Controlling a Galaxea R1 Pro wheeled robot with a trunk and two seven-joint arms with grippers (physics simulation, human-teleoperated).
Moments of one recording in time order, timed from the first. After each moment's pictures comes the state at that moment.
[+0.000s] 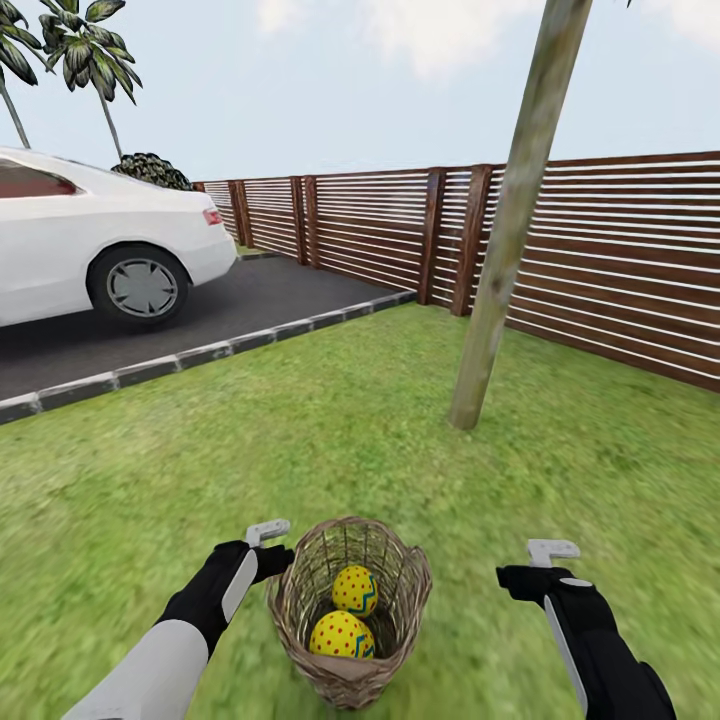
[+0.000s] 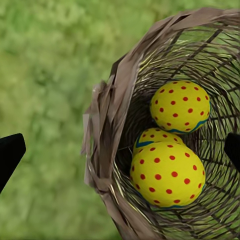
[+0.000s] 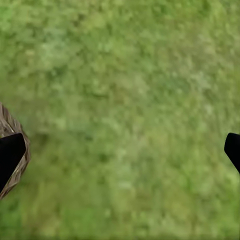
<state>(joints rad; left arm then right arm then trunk) -0.66 -0.10 0.12 -0.57 0.13 0.54 0.11 -0.32 -0.03 -0.18 -1.20 0.16 0.67 0.06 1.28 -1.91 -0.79</state>
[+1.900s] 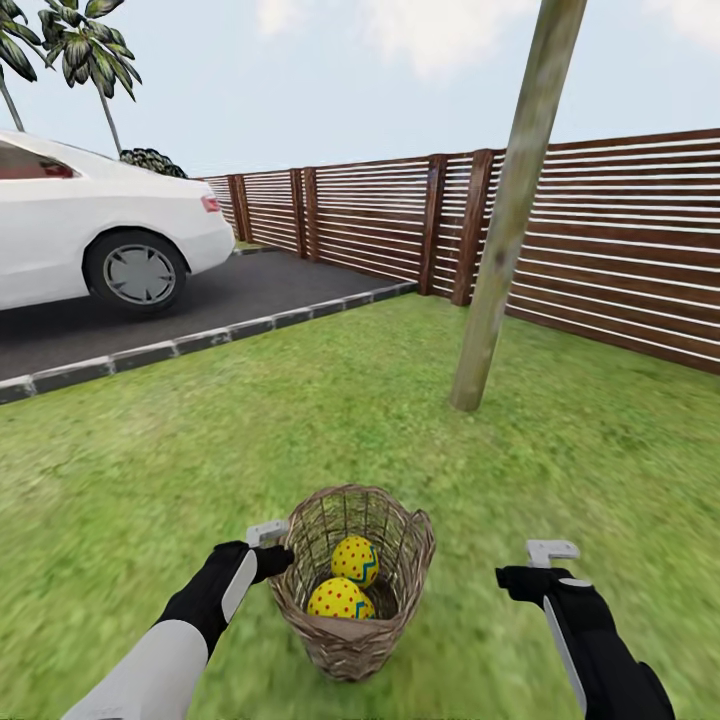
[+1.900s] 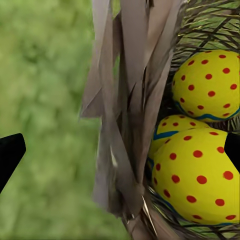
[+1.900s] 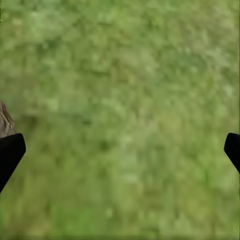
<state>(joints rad) -0.66 -0.09 0.12 -0.57 0.13 0.54 0.11 -0.32 -0.03 -0.18 -1.20 0.16 0.67 0.06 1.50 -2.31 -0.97</state>
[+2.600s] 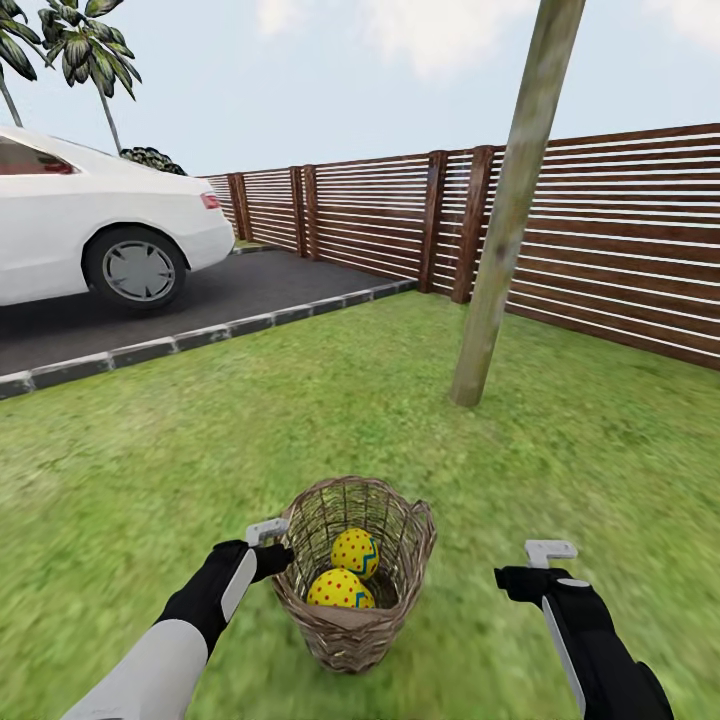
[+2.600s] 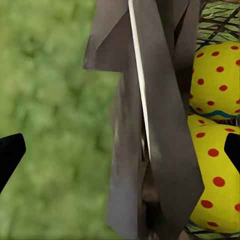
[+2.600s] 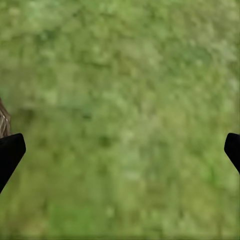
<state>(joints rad) -0.66 -0.09 0.12 -0.57 0.13 0.54 0.11 -0.32 -0.03 -0.17 -1.20 0.16 0.67 0.06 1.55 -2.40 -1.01</state>
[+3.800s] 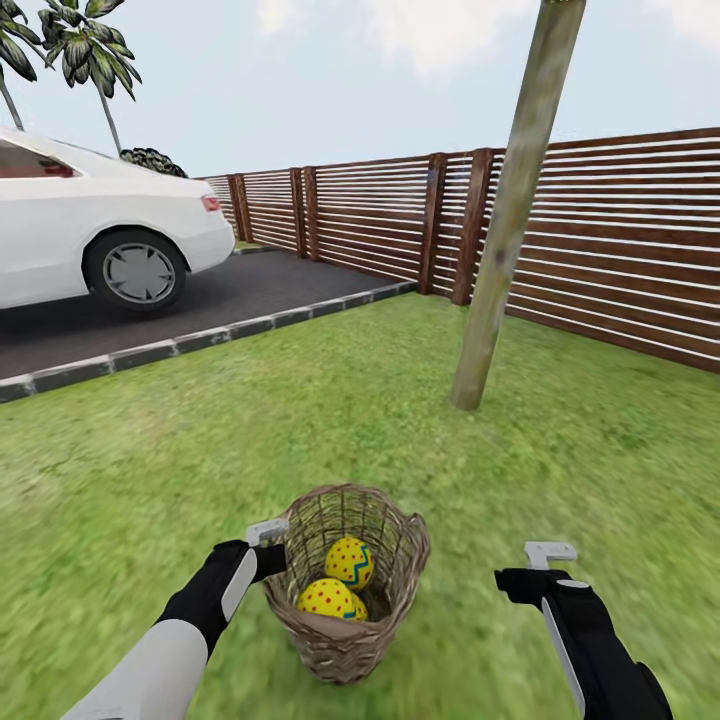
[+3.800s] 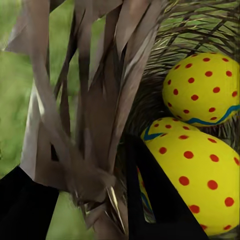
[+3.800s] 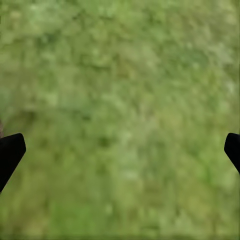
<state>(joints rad) -0.66 -0.10 0.12 -0.57 0.14 0.54 0.11 -0.32 -0.03 -0.17 -1.19 0.17 0.67 0.06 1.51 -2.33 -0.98</state>
